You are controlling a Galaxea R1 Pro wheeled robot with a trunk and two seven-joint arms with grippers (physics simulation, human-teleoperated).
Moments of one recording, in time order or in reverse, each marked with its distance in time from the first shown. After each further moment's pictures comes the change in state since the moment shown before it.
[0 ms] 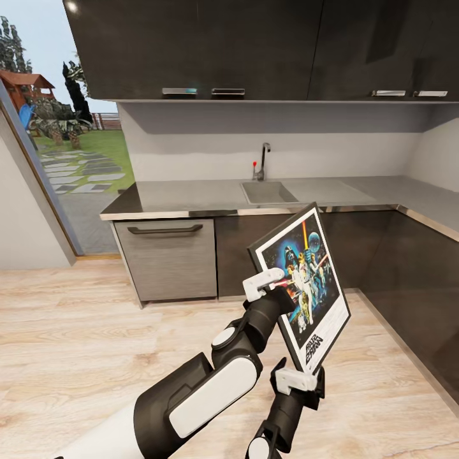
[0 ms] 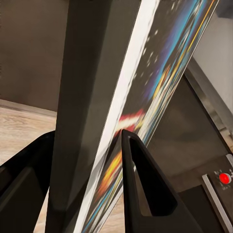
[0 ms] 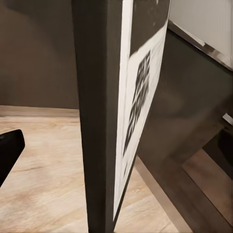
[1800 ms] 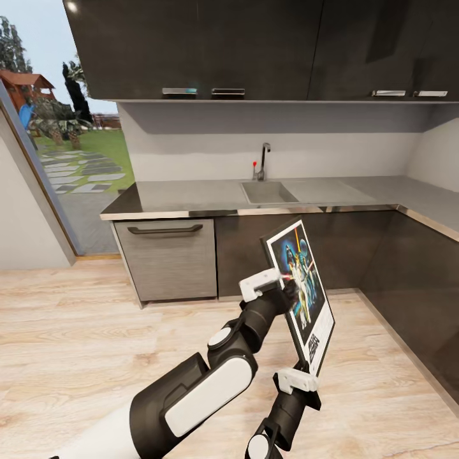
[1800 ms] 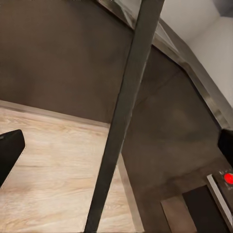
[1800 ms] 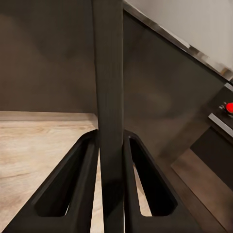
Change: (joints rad) left arm 0.000 0.023 -0.001 -0.007 0.002 0.003 -0.005; right arm -0.023 0.003 0.000 0.043 0.000 -0.024 -0.062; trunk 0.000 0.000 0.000
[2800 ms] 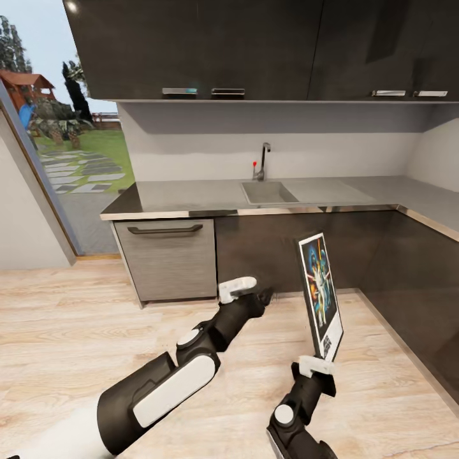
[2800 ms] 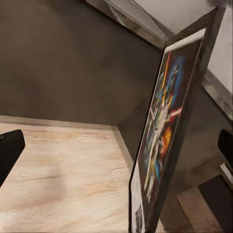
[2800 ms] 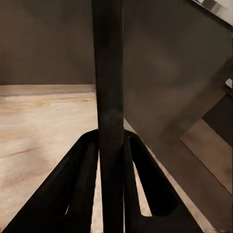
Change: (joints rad) left arm 0.001 0.194 -0.002 -0.005 0.019 0.002 -0.214; right arm -0.086 -0.035 -0.200 0.091 -0.103 -0.044 0.195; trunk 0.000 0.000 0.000
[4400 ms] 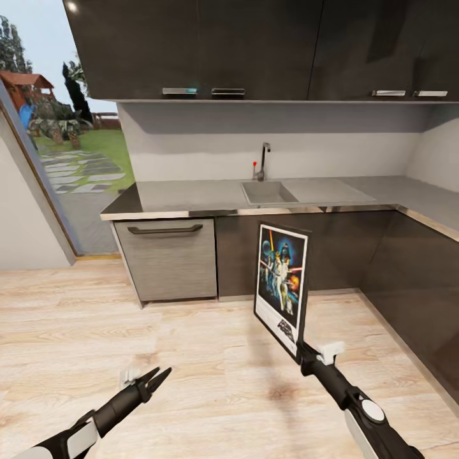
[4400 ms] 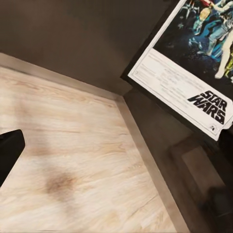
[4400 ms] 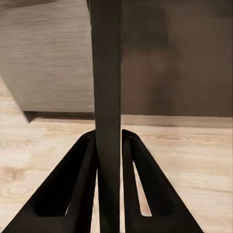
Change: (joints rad) left arm 0.119 0.192 -0.078 1.419 0.512 -0.317 -1.776; right arm 0.011 -0.267 -0.296 -0.022 -0.316 -0.268 1.451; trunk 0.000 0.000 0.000
